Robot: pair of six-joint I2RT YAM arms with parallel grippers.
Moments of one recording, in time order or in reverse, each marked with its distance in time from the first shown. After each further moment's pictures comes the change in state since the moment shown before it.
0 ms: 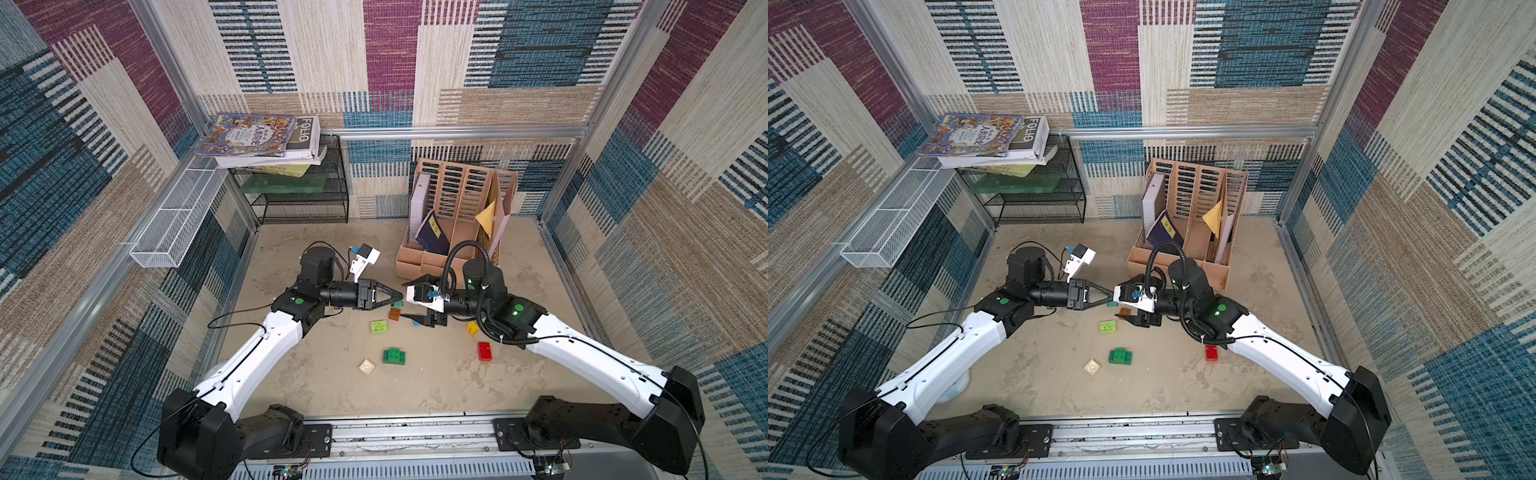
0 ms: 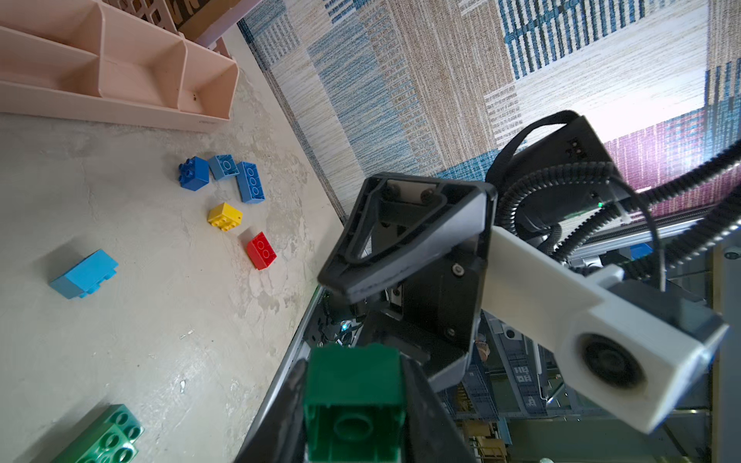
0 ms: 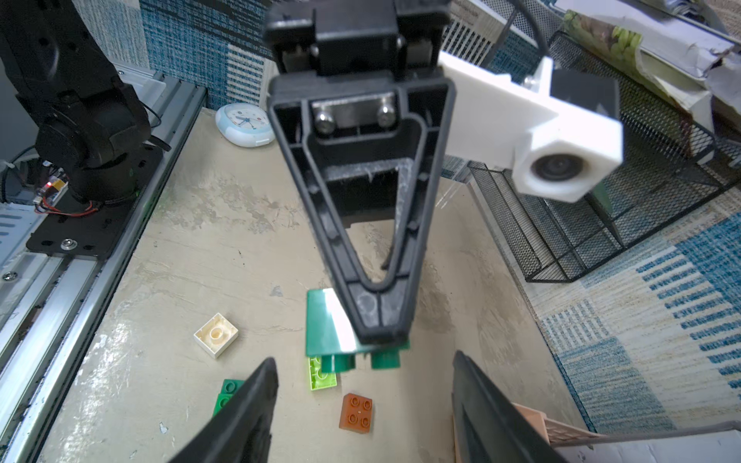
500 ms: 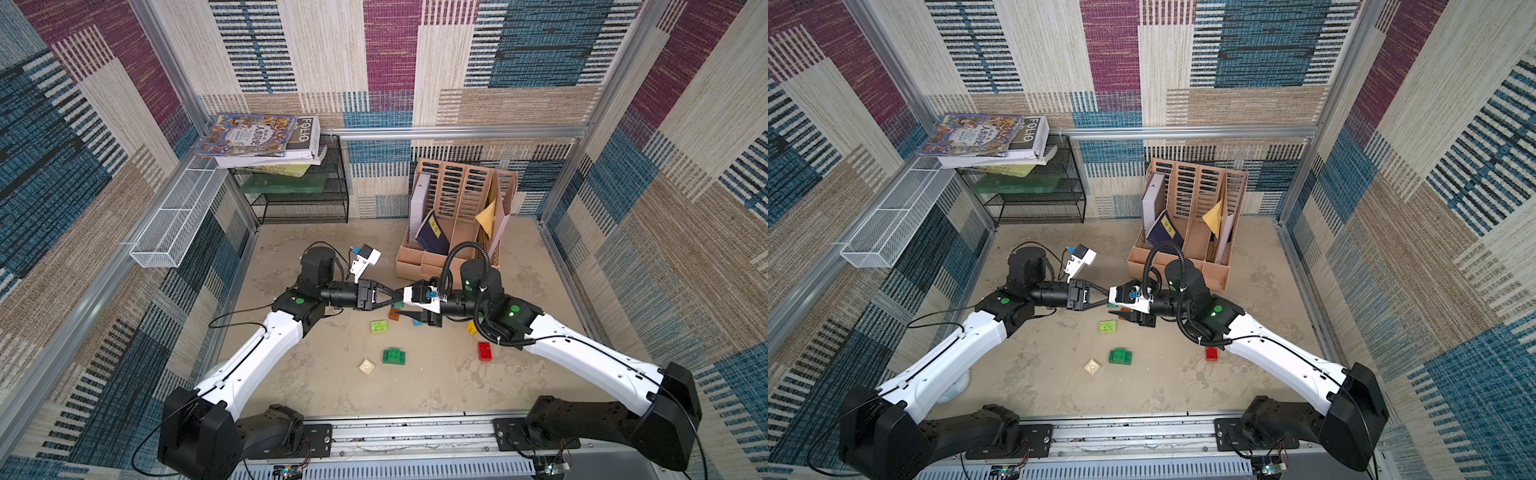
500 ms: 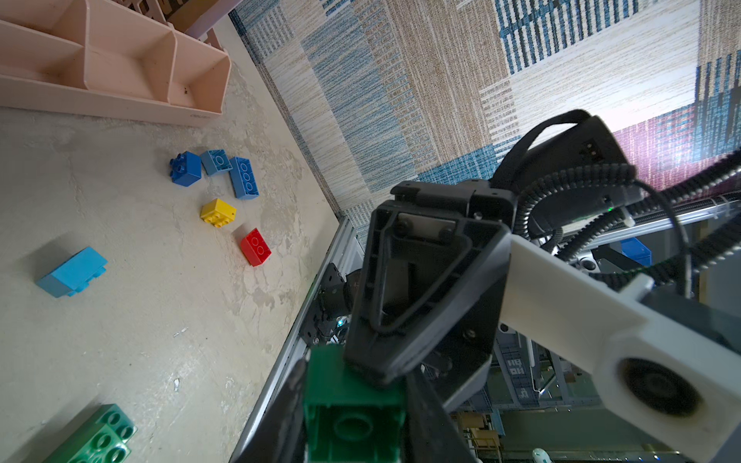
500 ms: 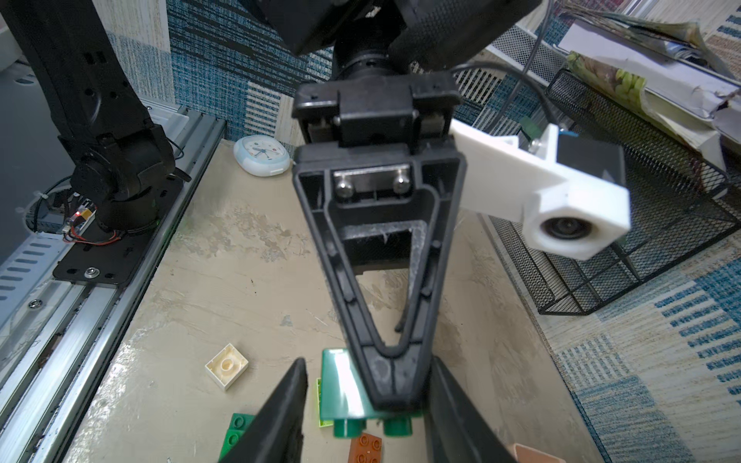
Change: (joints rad) left arm 0.000 0.001 -0.007 0.005 0.018 -0.002; right arm 0.031 0.020 -0.002 0.067 -0.029 0.038
